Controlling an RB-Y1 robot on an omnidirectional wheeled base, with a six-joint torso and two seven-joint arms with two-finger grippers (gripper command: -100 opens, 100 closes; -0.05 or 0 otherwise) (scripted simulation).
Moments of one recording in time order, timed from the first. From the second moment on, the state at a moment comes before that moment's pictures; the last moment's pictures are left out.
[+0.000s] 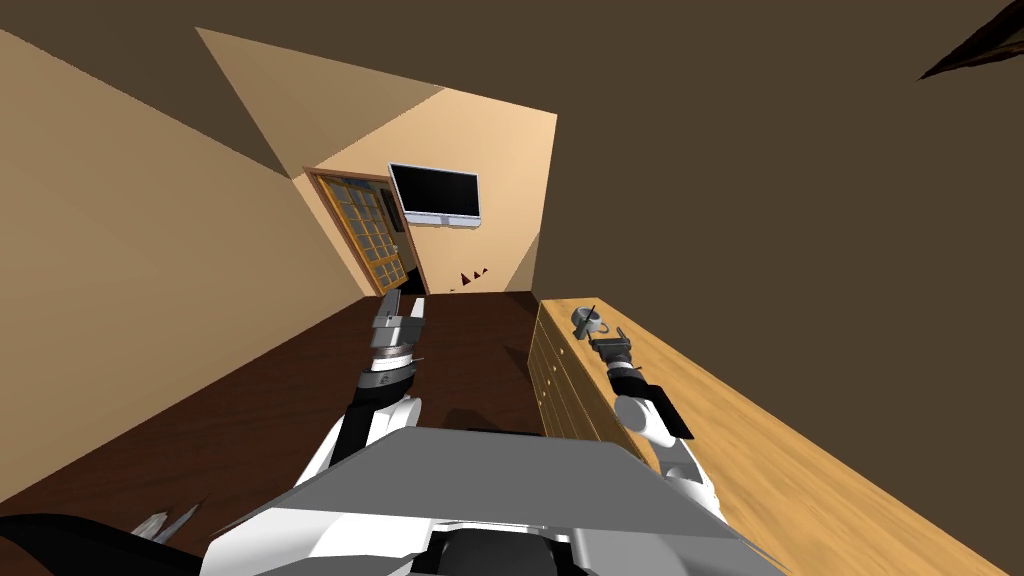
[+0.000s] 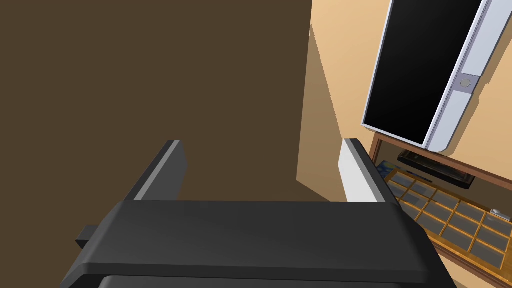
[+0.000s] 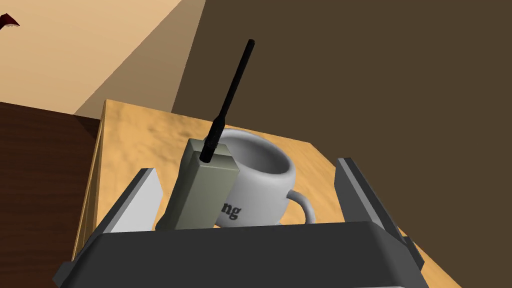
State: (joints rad) left arm 0.51 -0.01 0.02 -2.29 -0.05 -0.54 0.08; right arm 0.32 -0.31 -0.13 -1.90 -0.86 -0.09 -0.59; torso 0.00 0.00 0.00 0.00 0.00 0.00
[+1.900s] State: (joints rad) left arm 0.51 -0.01 0.02 -2.29 -0.05 -0.54 0.08; right arm 0.09 -0.48 -0.17 -1.66 -1.35 0.28 -0.76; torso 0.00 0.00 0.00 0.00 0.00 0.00
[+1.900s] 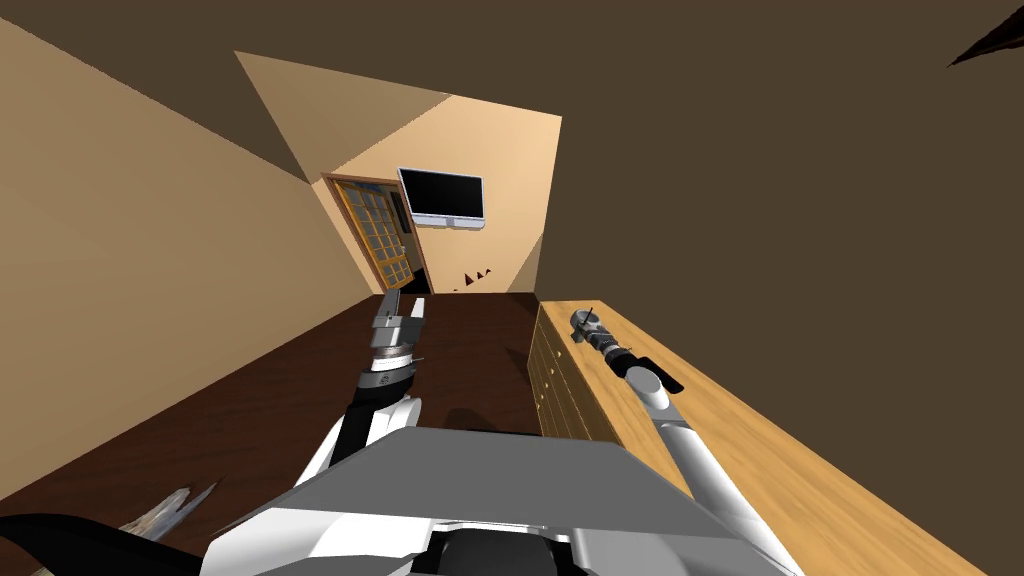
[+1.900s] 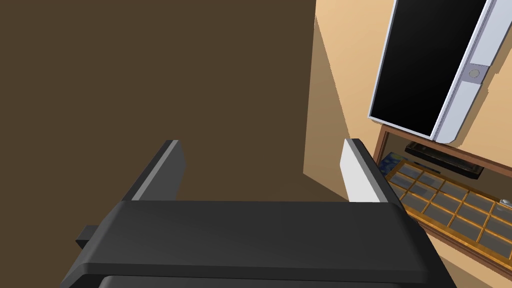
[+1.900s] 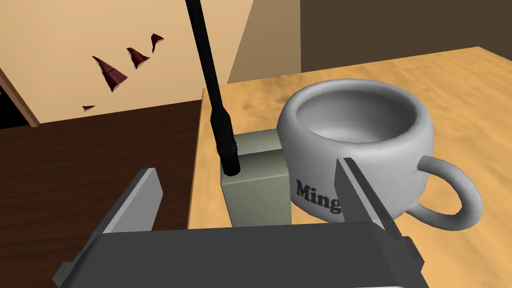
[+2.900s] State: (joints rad) left arm 0.51 -0.01 0.02 -2.29 -0.05 -0.54 0.08; right arm 0.05 -0.51 -0.18 -1.63 -1.41 0.35 -0.78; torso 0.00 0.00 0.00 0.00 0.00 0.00
